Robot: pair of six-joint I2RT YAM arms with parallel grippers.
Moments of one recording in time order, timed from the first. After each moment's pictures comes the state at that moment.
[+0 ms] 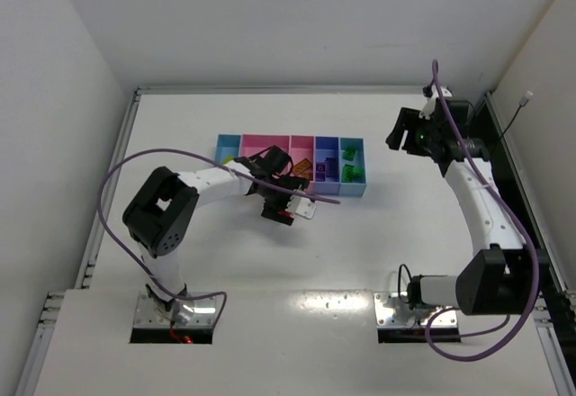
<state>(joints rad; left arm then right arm) -0.67 1.81 1.14 -0.45 0.44 1.27 -0.03 1.31 1.13 -0.47 -0.15 0.20</state>
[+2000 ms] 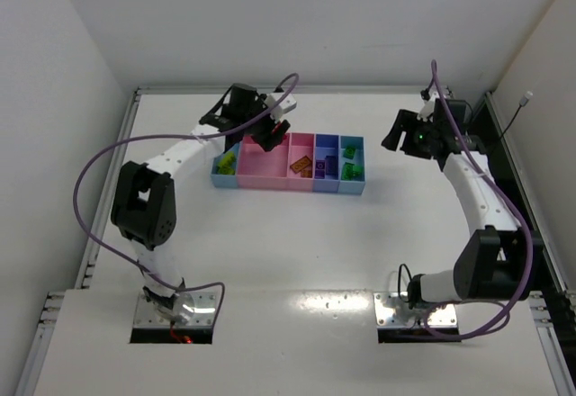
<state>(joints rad) -0.41 1.80 1.46 -0.25 0.30 0.45 -0.07 1.39 1.11 -0.45 -0.27 0.22</state>
